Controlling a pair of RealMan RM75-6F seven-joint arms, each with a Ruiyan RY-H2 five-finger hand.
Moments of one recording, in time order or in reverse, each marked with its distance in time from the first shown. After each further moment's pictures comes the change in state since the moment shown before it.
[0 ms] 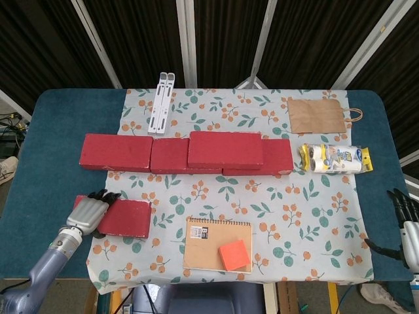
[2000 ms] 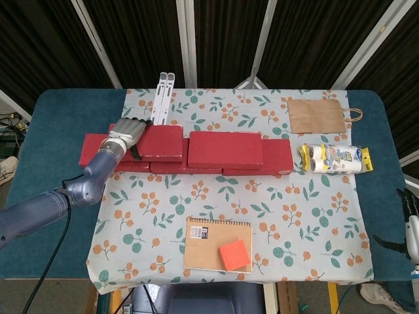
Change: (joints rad) left arm -0.763 -0.128 -0.009 0.601 -0.753 -0.464 -0.026; right arm 0.012 -0.024 0.086 -0.002 0.188 -0.125 -0.119
